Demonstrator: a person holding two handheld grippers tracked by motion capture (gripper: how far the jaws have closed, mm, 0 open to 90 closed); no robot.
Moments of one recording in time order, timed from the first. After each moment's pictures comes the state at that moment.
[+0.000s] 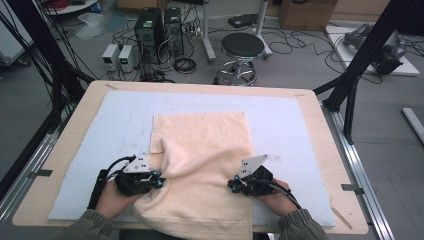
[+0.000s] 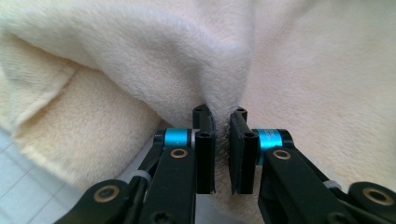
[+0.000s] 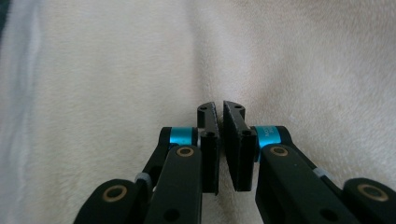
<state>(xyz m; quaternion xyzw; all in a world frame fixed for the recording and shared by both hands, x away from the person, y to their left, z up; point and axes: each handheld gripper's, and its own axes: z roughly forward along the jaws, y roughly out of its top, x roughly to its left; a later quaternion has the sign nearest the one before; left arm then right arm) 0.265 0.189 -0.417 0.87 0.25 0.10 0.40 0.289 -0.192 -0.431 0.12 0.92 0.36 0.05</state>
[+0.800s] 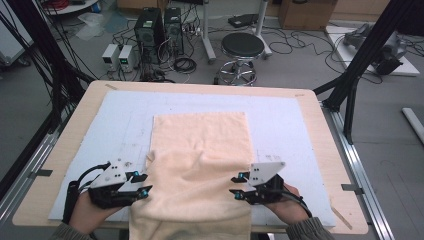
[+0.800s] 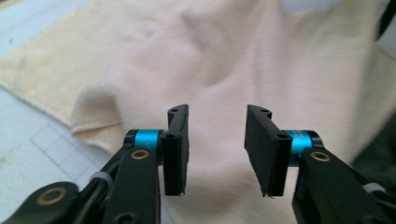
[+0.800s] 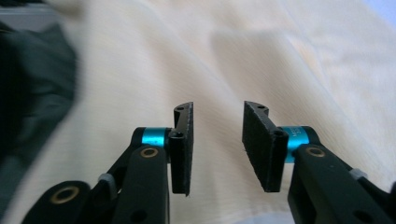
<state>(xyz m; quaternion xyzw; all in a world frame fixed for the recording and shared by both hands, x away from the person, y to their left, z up) 0.235 0.217 -0.386 0.85 0.26 0.13 0.44 0.259 -0.201 -0.392 0.08 0.90 0.41 0.10</state>
